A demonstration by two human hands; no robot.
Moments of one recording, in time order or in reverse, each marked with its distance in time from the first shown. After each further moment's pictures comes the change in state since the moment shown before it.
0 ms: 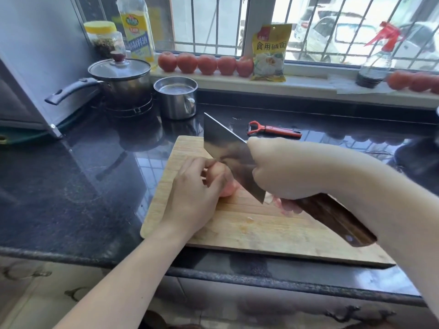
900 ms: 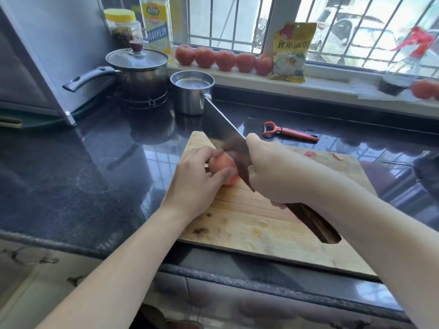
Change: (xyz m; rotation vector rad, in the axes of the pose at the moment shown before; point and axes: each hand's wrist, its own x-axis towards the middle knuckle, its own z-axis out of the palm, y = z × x) left_hand 0.025 -0.025 -0.013 -0.039 -0.001 -0.014; right_hand 0.034 -0.020 0.023 0.076 0.120 -0.041
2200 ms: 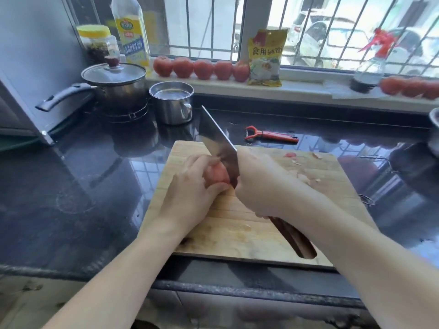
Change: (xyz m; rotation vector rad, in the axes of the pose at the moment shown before) left_hand -0.004 0.021 0.010 0.096 -0.077 0.129; right_hand -0.013 0.010 0.009 0.096 0.049 0.074
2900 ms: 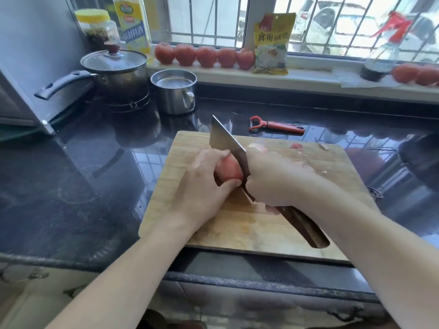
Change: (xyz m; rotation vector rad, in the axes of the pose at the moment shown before) left_hand -0.004 -0.001 0.016 -0.027 -0.024 -0.002; right_hand 0.007 0.014 -0.001 -0.022 -0.116 0.036
